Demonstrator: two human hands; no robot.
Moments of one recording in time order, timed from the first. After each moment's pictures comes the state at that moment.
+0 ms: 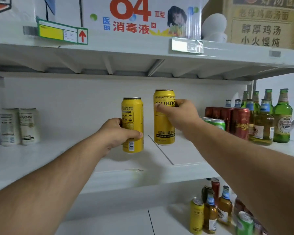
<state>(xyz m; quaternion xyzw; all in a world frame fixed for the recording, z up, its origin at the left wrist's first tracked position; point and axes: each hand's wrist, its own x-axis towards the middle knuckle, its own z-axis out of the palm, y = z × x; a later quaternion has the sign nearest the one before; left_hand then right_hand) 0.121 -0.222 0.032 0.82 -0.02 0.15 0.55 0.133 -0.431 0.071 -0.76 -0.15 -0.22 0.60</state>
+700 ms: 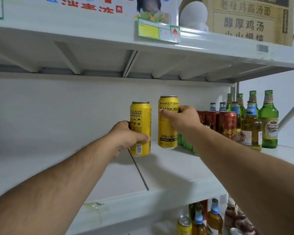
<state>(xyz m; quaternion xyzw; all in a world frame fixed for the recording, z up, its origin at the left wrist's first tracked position) 0.232 -0.323 0.040 0.84 -0.06 0.12 0.53 0.243 -0.516 0.066 -0.76 -0.07 -0.27 0.59</state>
